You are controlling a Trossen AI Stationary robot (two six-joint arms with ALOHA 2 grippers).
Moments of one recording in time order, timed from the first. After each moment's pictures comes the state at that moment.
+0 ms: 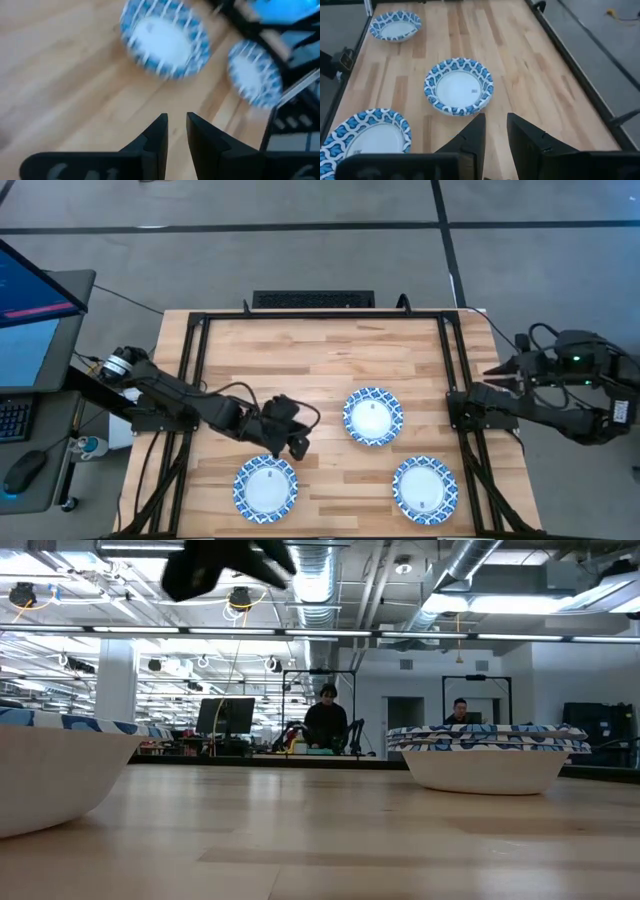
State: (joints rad) left arm -0.40 1.53 1.18 -0.46 -0.44 -1.09; right arm -0.47 0.35 1.29 -1.57 -0.26 -0.27
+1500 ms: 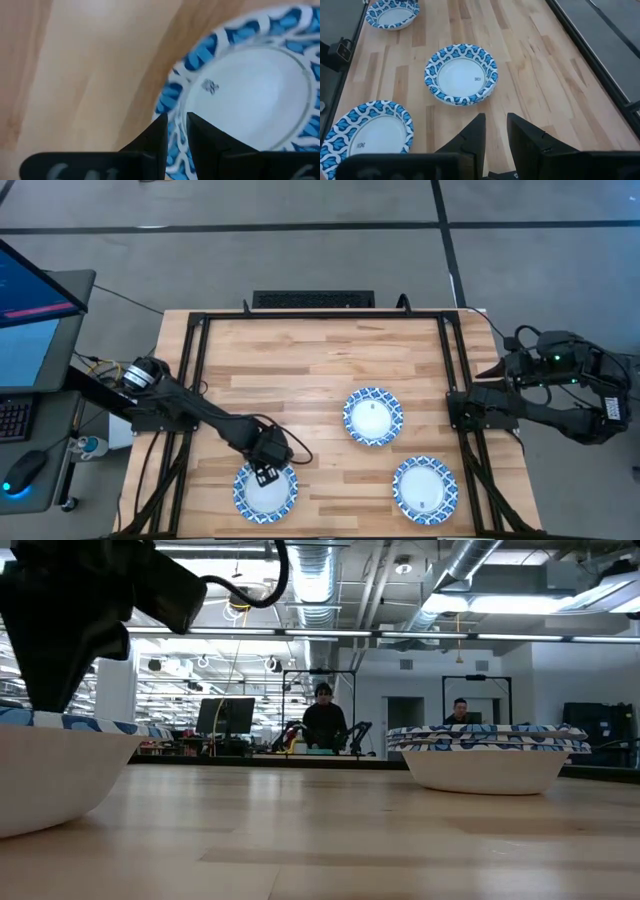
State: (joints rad) left arm -0.45 1.72 1.18 -0.95 0.09 -0.95; right arm -0.47 0.35 1.20 -1.57 -0.26 -0.24
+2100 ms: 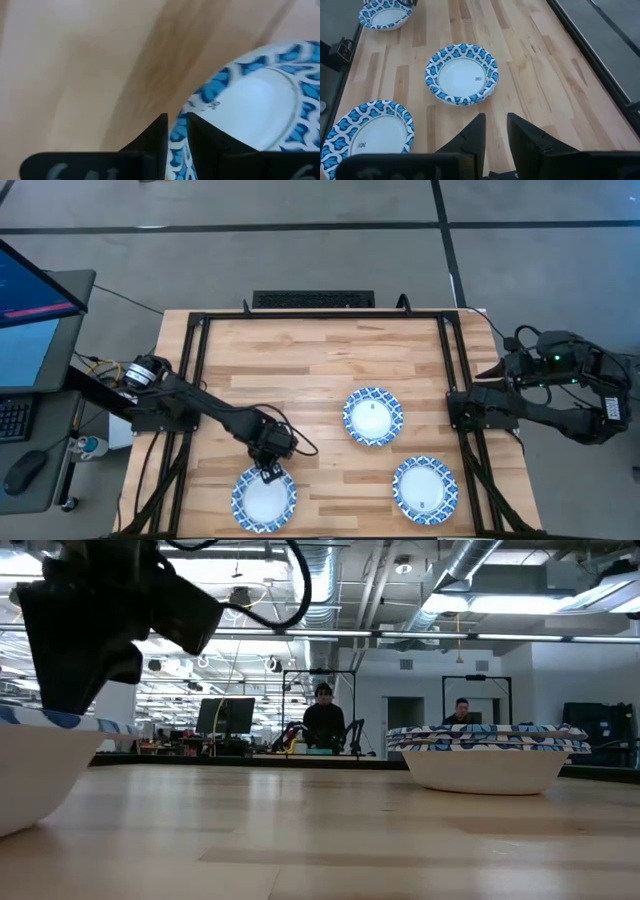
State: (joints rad) left arm -0.38 1.72 1.13 -0.84 0.22 -0.88; right arm -0.47 0.35 1.20 -1.57 -0.26 -0.24
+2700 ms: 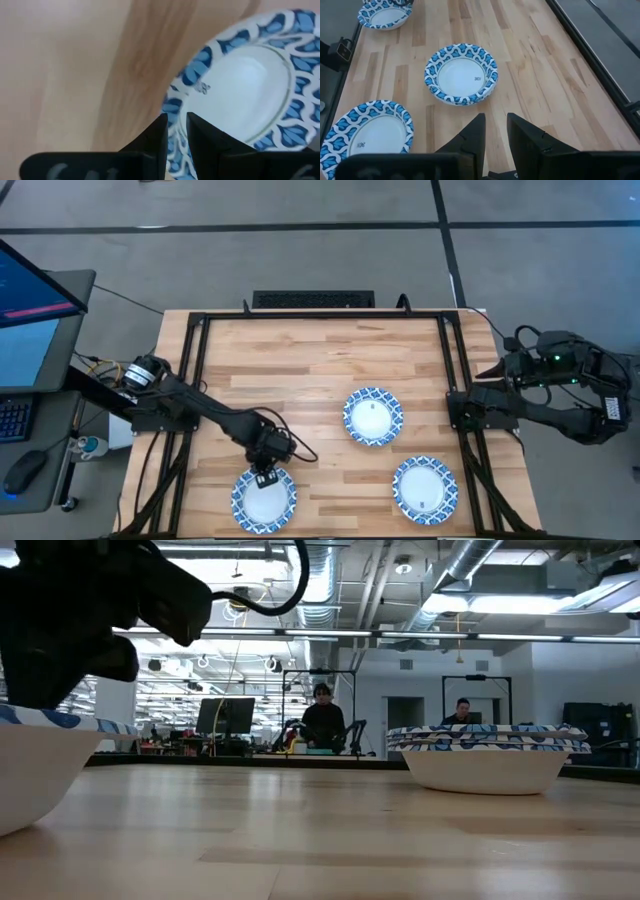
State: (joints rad) left arm -0.40 1.72 1.14 -0.85 0.26 -0.82; right arm -0.47 0.35 1.20 -1.57 -0.26 -0.24
